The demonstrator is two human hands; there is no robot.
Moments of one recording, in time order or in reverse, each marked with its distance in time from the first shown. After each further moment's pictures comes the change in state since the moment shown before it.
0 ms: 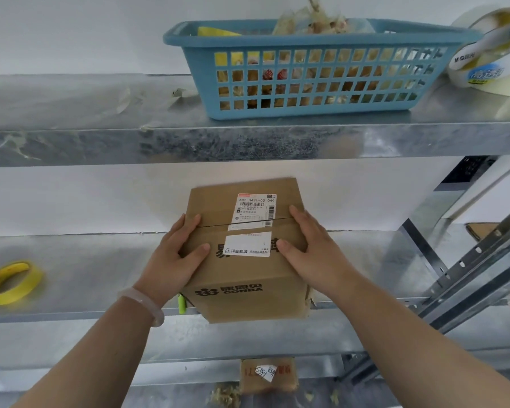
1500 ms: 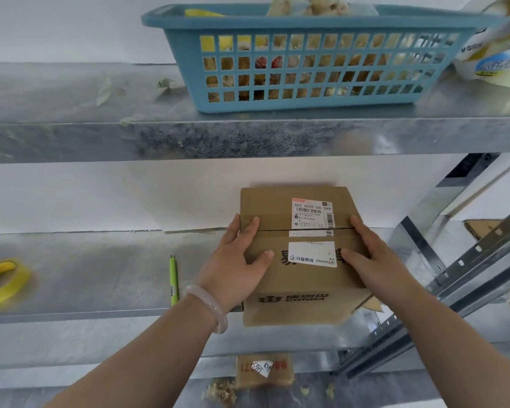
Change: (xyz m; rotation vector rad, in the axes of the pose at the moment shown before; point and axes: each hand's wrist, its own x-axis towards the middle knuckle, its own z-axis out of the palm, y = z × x) left_hand -0.009 0.058 0.076 0.147 -0.217 0.003; right_hand -0.020 0.059 -0.056 0.134 0.119 0.201
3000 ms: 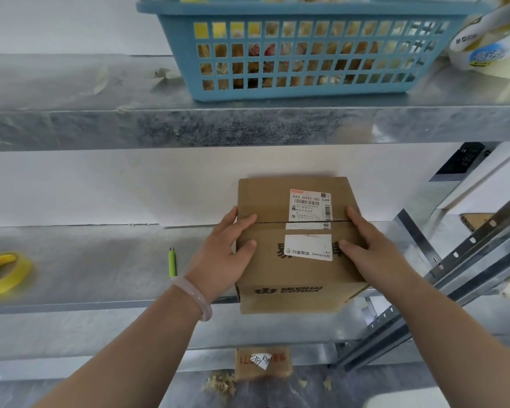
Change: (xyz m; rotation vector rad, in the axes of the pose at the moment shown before) left_hand 0.004 -0.021 -0.002 -0.222 0.036 0.131; right_hand -0.001 0.000 -0.003 -0.011 0.009 -0.004
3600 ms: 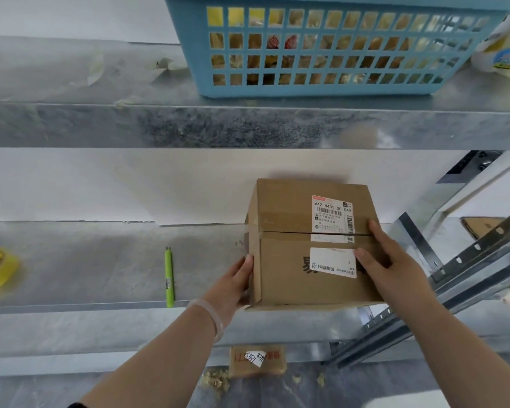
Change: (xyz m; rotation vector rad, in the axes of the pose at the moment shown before) left_hand 0.002 -0.071 0.052 -0.785 -0.188 -0.622; right_hand -0.008 0.017 -0.003 -0.104 0.124 0.083
